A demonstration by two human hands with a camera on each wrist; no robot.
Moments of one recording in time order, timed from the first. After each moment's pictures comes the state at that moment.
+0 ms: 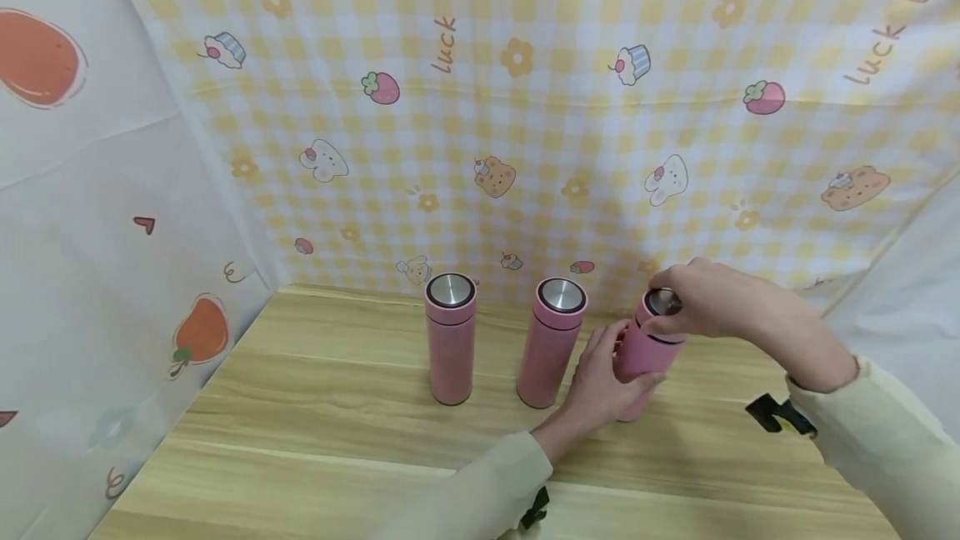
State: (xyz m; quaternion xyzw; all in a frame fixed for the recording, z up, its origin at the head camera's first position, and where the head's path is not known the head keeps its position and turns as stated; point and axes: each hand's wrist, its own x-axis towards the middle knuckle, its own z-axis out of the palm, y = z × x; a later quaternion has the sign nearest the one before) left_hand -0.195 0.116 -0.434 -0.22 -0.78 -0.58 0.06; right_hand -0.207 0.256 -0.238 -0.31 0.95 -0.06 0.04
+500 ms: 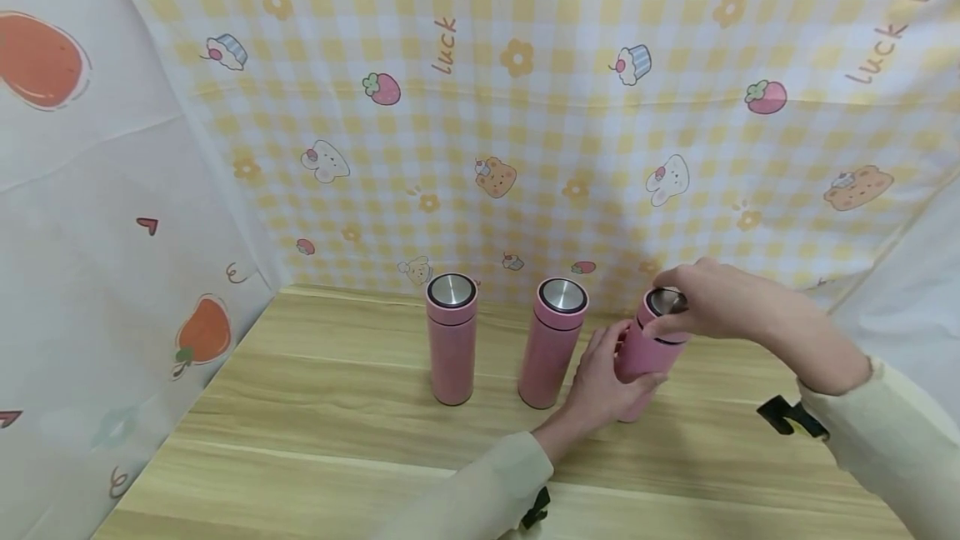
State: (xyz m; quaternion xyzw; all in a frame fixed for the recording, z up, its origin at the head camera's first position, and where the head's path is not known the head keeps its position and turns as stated) left_hand -0.194 0.116 -0.432 -0.22 -0.78 -0.58 0.06; right_hand -0.206 0.263 -0.238 -0.32 0.94 -0.06 0.03
